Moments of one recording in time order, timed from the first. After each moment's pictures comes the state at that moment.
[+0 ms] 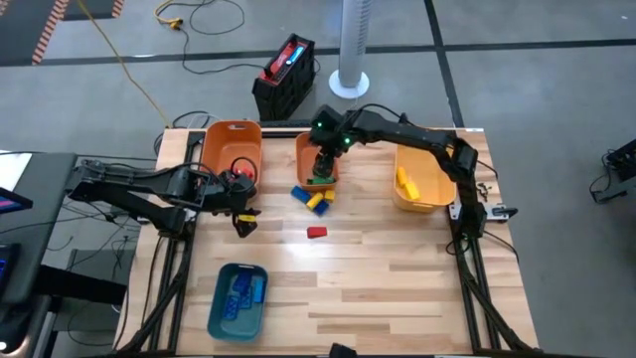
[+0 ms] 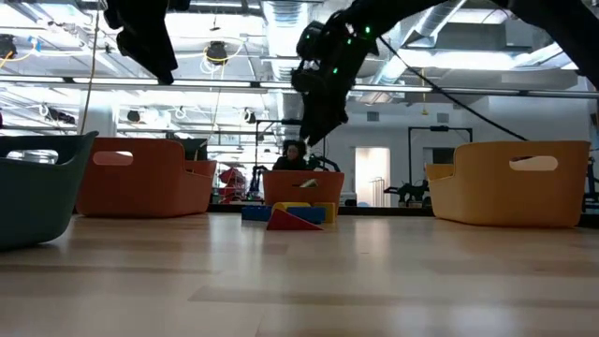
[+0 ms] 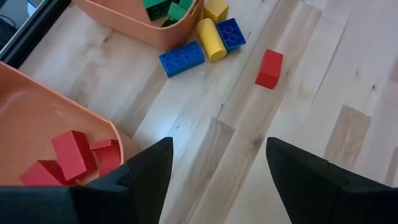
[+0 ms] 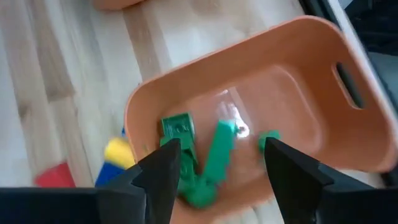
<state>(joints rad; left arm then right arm) -0.12 1.10 1.09 -0.97 -0.36 -0.51 -0.43 2.03 1.86 -0.87 -0.11 -0.06</state>
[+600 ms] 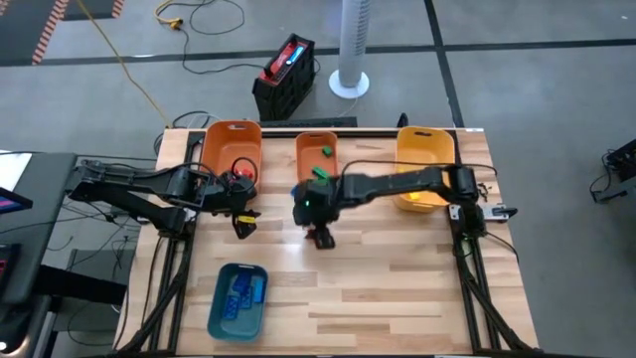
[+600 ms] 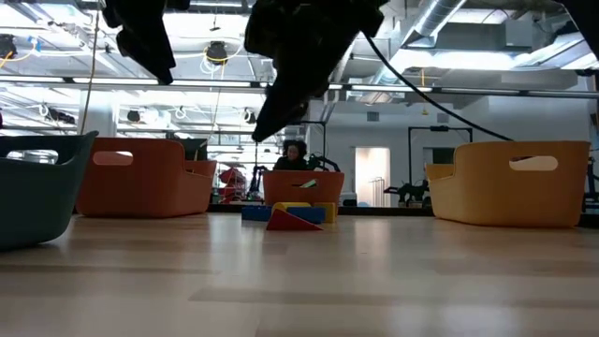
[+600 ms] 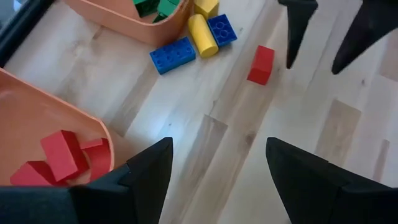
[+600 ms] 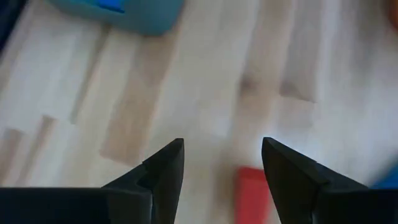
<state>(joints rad) -0.12 1.10 1.09 -0.97 -0.33 -0.50 -0.01 2.02 1.65 -0.60 -0.24 -0.15</state>
